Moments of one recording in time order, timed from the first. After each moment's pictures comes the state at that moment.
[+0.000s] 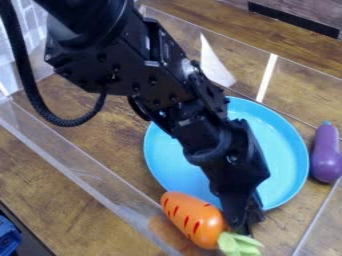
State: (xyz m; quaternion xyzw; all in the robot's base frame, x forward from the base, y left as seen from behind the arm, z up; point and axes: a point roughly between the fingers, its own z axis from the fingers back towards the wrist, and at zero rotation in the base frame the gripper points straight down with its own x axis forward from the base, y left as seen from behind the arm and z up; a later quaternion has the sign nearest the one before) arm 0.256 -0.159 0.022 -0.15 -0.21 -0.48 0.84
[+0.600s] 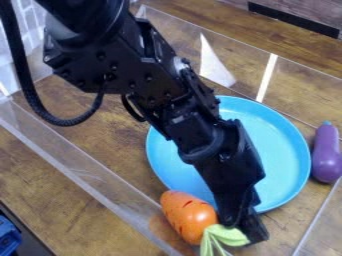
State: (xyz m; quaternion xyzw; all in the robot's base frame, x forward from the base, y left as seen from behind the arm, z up) arm 0.254 -0.153 0.018 -0.17 -0.20 -0.49 0.83
